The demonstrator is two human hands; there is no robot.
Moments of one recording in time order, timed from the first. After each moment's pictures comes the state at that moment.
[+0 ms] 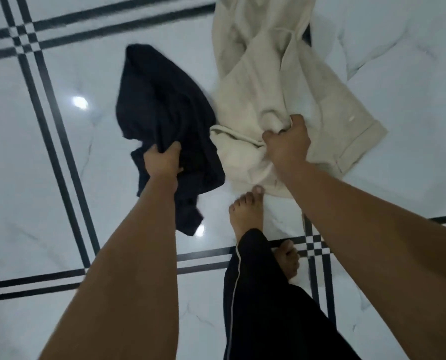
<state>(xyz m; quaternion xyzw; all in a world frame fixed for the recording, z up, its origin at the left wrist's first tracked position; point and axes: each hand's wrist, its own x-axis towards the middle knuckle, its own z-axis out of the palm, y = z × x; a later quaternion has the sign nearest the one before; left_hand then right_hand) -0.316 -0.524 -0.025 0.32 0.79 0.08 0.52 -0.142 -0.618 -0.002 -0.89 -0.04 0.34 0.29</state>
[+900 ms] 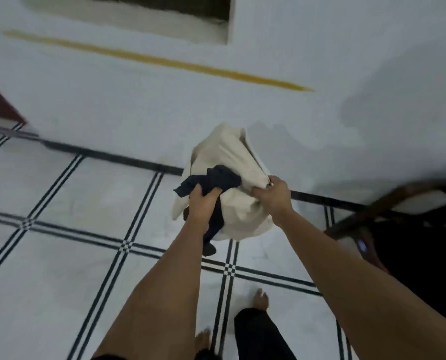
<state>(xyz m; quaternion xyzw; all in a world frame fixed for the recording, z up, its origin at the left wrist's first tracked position) -0.171 -0.724 0.638 0.67 0.16 -0.19 0.70 -0.203 -0.874 0.673 -0.79 0.30 -0.02 0.53</state>
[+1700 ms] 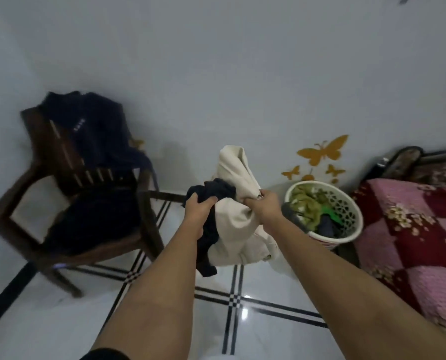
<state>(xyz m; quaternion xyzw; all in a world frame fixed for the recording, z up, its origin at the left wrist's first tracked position) -0.793 -1.131 0.702 0.59 -0.38 -0.60 0.37 -0.943 -1.093 0.717 -0.33 0.73 -0.45 0.40</state>
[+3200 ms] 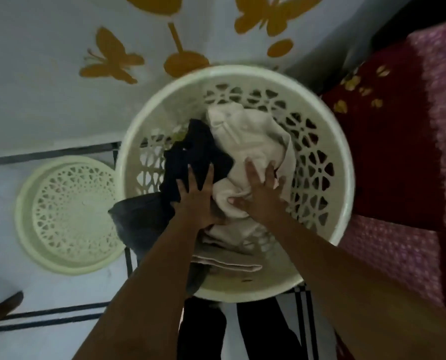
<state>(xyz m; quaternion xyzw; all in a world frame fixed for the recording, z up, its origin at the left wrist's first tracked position) -1.369 -1.348 0.187 0.45 -0.75 -0.36 -0.31 -1.502 -1.265 0.198 -0.30 0.83 -0.07 0.46</state>
